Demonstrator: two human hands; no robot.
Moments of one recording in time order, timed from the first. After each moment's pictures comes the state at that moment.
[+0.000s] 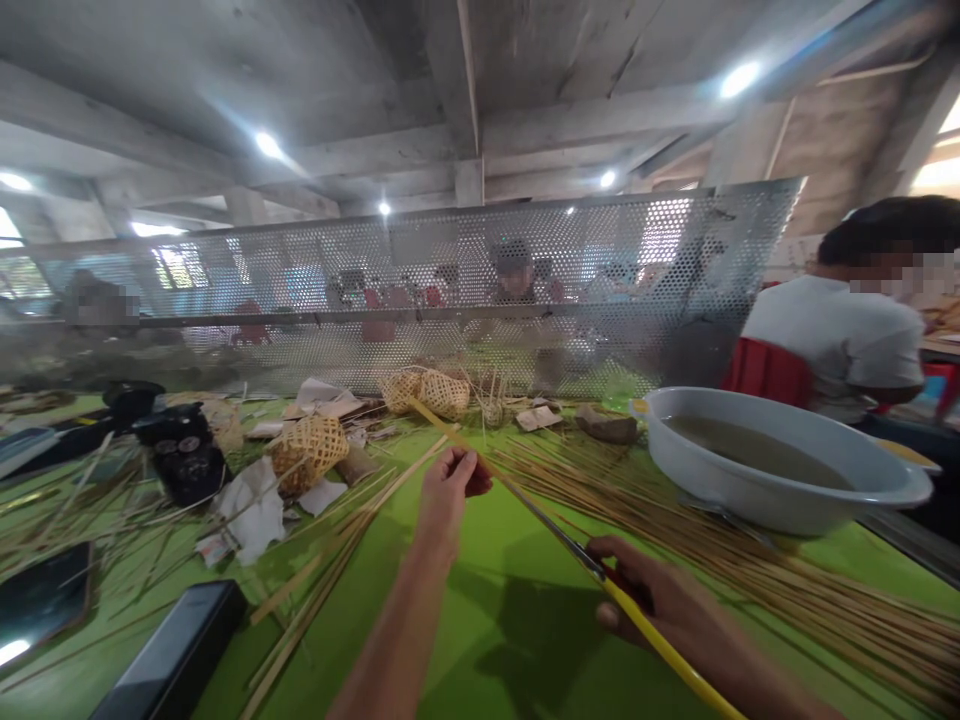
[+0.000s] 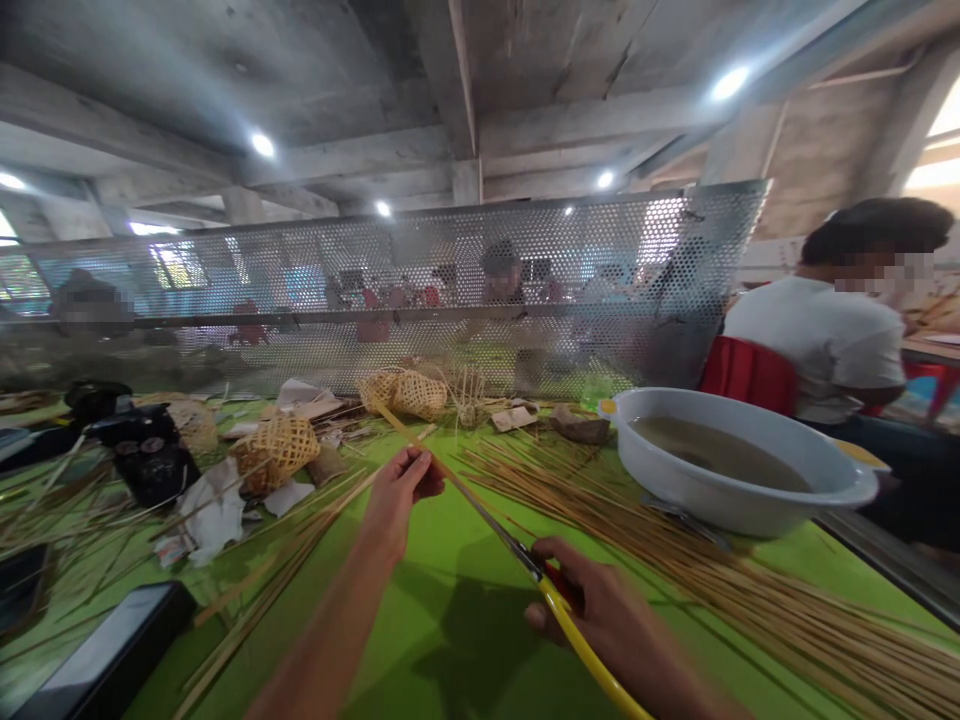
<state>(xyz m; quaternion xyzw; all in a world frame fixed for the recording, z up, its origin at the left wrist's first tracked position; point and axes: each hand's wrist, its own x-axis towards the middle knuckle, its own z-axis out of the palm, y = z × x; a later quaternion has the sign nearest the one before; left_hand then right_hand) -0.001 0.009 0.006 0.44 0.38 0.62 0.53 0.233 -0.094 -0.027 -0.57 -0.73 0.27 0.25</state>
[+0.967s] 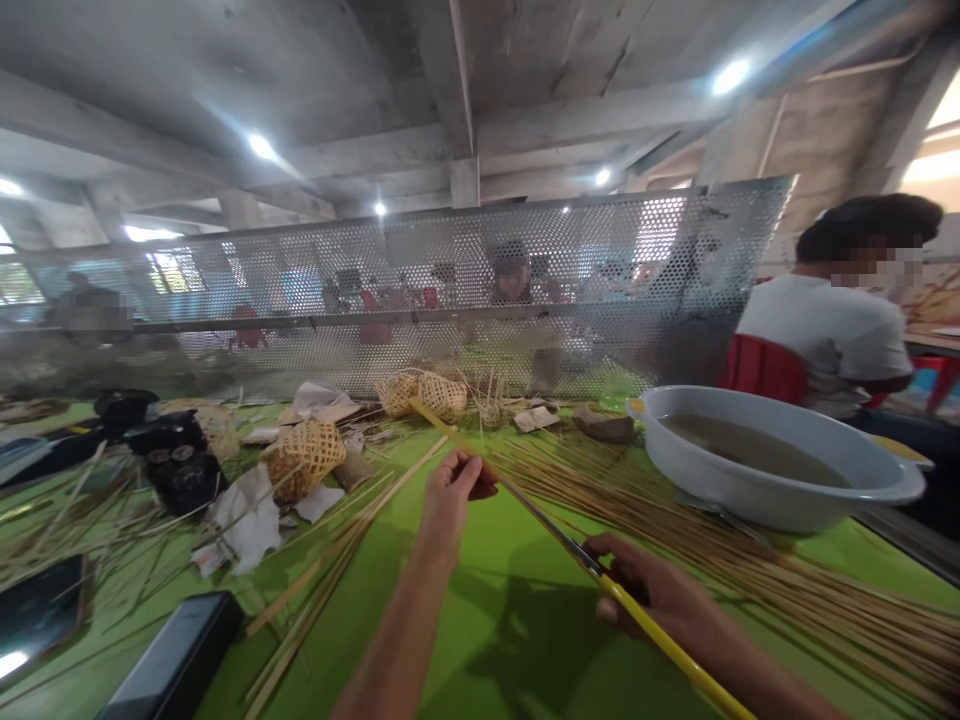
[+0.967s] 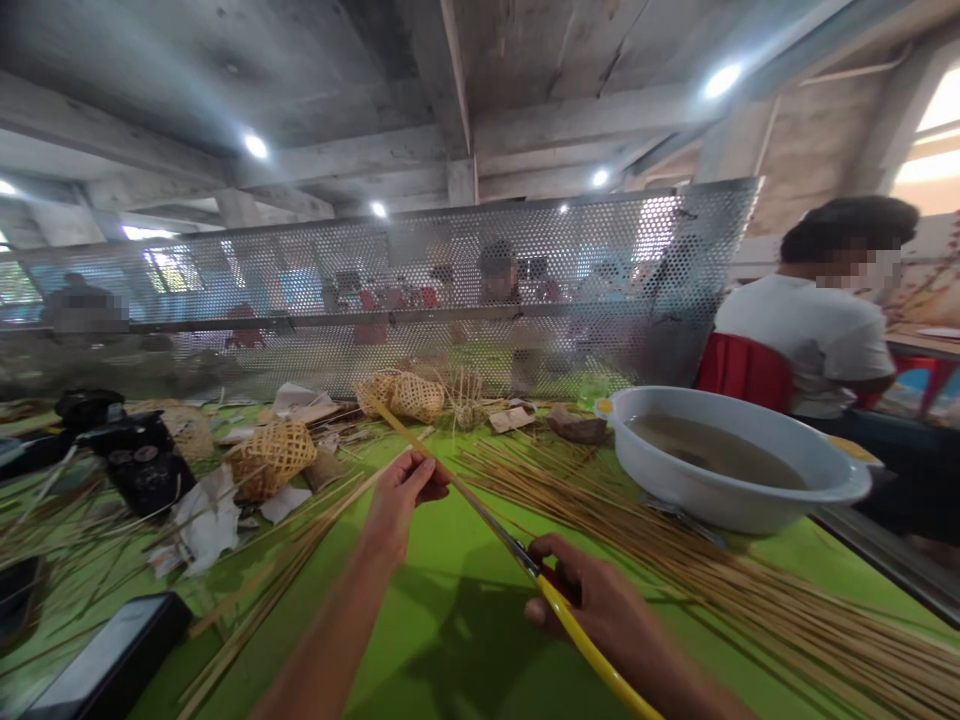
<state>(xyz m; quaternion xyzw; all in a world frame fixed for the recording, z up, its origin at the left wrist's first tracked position) 0.003 0.009 0.010 0.46 0.37 0.60 0.54 0.237 -0.084 -0.030 -0.54 -0.71 0.34 0.30</state>
